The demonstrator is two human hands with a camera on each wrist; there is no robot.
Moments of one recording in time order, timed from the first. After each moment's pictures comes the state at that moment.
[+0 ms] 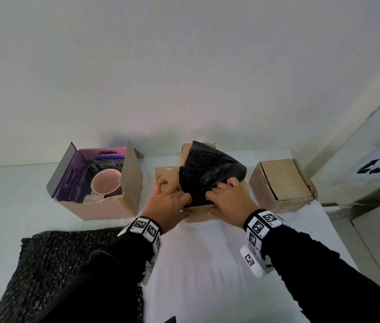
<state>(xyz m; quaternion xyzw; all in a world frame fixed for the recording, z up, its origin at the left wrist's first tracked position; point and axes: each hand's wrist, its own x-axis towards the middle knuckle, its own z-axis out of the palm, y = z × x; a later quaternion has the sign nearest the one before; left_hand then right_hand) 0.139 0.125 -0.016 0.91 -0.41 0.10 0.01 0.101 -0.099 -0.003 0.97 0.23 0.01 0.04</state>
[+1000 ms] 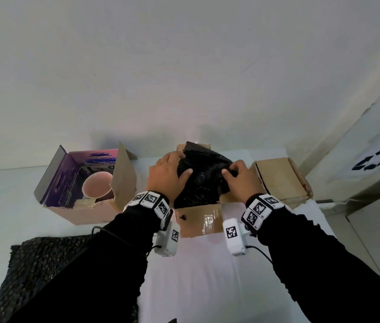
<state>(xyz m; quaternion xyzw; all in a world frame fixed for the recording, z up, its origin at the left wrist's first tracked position) 0.184 0.081 0.024 0.94 -0.20 0.05 0.26 0.133 -0.134 0.007 0.92 -0.22 0.01 -0.33</state>
